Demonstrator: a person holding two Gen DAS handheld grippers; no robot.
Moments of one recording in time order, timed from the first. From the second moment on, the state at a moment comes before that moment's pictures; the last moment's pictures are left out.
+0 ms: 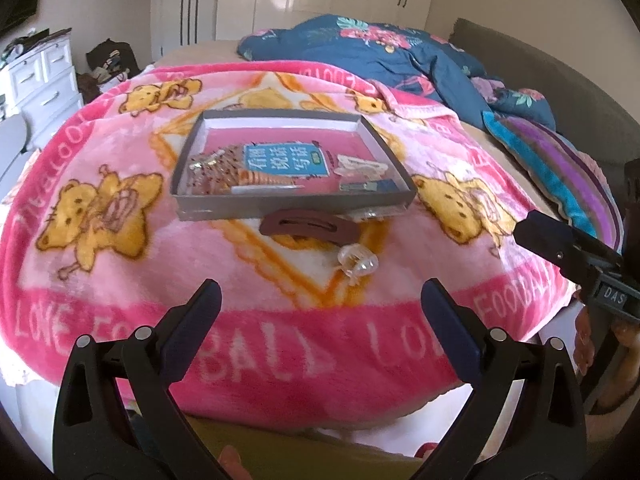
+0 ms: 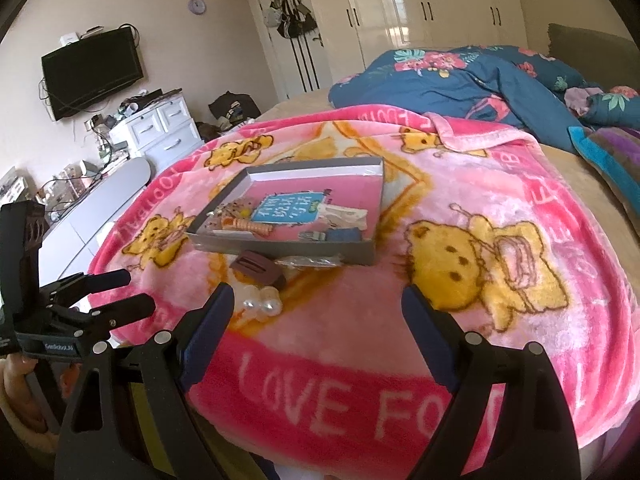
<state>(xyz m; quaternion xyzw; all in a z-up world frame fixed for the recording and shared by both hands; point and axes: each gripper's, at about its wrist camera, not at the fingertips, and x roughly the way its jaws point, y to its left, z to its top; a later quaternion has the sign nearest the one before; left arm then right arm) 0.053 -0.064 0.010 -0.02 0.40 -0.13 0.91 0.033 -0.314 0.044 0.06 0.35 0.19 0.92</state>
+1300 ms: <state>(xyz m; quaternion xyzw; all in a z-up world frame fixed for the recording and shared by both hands) 0.089 -0.054 -0.047 -0.04 0.45 -0.12 0.88 0.077 -0.288 -0.003 0.07 0.41 0.21 0.88</state>
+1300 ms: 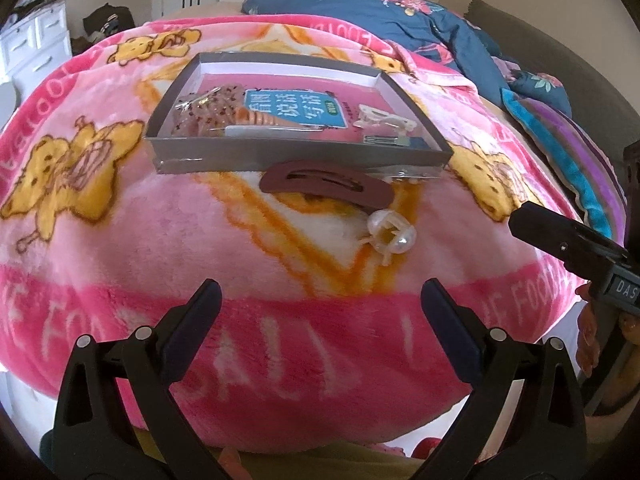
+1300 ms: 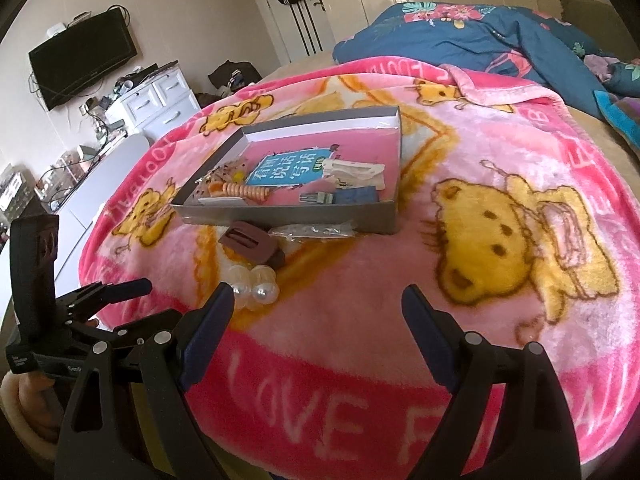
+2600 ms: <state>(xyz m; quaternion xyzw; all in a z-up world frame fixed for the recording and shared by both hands) 0.134 -0.097 -0.072 -0.03 0.48 -0.20 0.86 0.152 -0.273 -0.043 0.15 0.46 0.21 0.85</state>
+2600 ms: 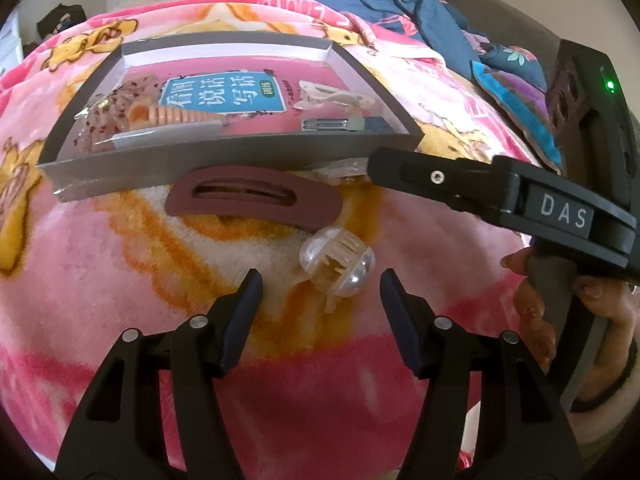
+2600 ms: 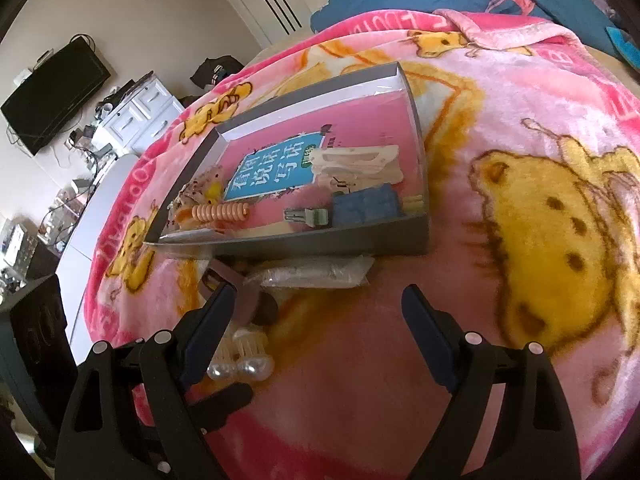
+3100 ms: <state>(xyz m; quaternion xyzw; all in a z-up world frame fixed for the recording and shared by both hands) 0.138 -0.102 -0.077 -0.04 0.48 -0.21 0.85 0.169 -0.272 -0.056 0.18 0.48 0.20 0.84</state>
